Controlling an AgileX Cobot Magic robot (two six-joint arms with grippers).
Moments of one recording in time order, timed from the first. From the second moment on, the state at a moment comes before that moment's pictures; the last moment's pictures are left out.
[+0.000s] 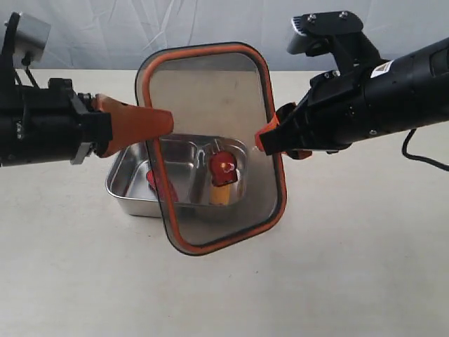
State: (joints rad) left arm -0.29 1.22 -0.61 -1.73 0.79 1.39; right arm 0.62 1.33 -0.88 0.65 0.53 -0.61
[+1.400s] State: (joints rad) left arm -0.95 1.51 -0.55 -0.97 -0.72 1.82; right arm 0.62 1.08 -0.88 0.17 0.54 -0.23
